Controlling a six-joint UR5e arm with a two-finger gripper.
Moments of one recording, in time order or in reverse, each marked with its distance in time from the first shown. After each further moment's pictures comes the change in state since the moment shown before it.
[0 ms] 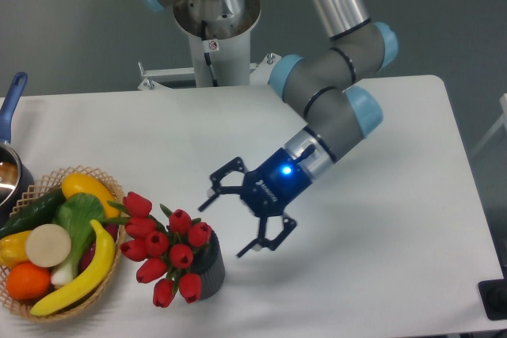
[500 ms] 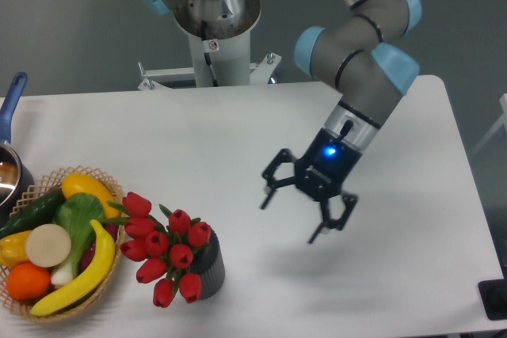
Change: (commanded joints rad) arm 0.034 0.074 0.046 0.000 0.655 0.002
